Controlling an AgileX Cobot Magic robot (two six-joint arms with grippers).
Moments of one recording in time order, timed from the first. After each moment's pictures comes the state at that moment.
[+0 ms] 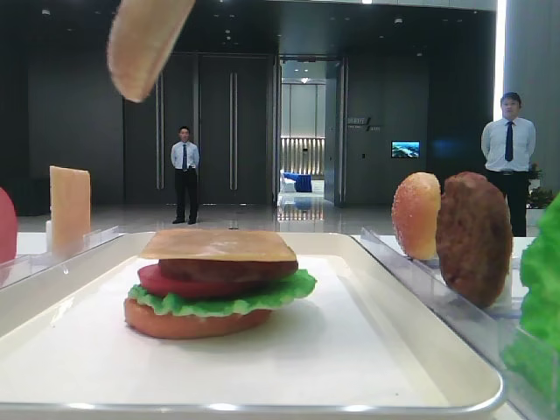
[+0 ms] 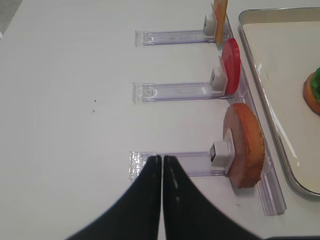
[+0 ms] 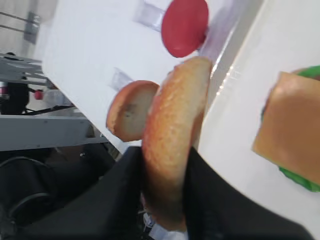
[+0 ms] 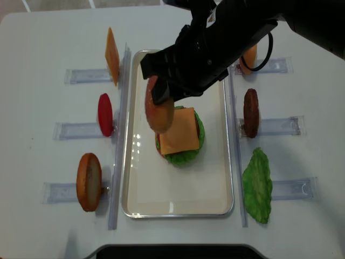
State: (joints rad) left arm -0.02 -0.02 -0.47 0.08 1.11 -0.02; right arm 0.70 1.66 -1.40 0.72 0.92 -0.05
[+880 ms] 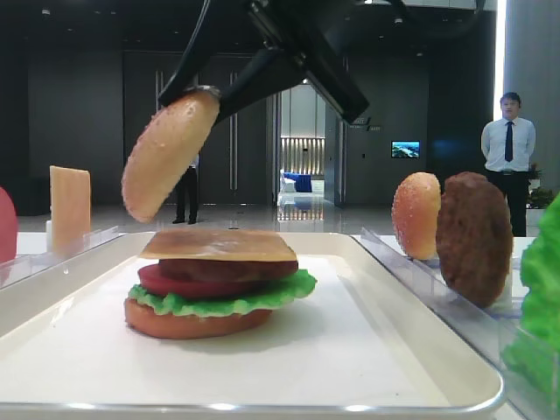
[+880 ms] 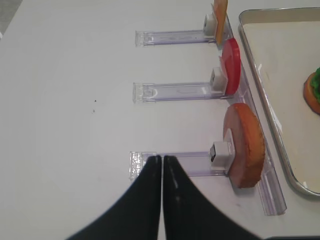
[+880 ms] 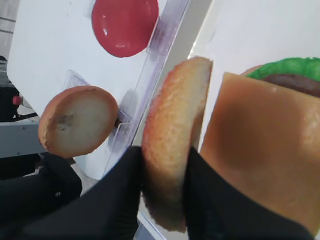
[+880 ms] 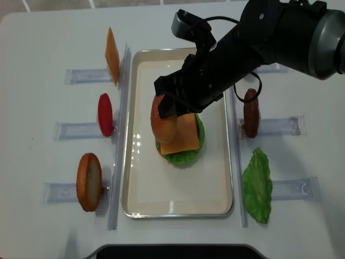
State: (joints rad) left arm -0.02 -0.02 -0.47 0.08 1.11 -0.02; right arm 0.63 1.79 -1.24 0.95 0.78 -0.37
